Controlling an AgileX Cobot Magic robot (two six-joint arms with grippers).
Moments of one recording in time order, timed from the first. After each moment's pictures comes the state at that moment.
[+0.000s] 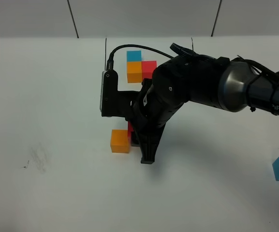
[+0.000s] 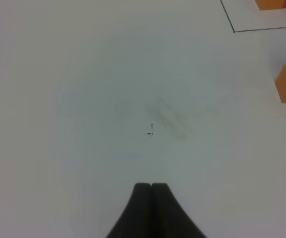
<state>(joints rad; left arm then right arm) 0.02 -0.01 -0.51 -0.05 1.08 0.09 0.78 1.95 -1.36 0.14 0.68 -0.86</state>
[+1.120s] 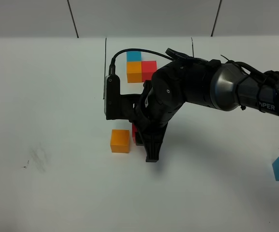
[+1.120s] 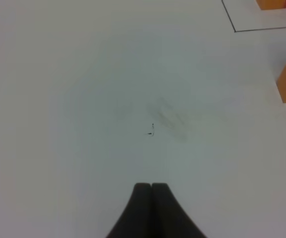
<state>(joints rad) 0.02 -0.01 -0.51 -0.05 1.08 0.09 0.76 2.00 -1.37 0.11 0.65 -0.91</state>
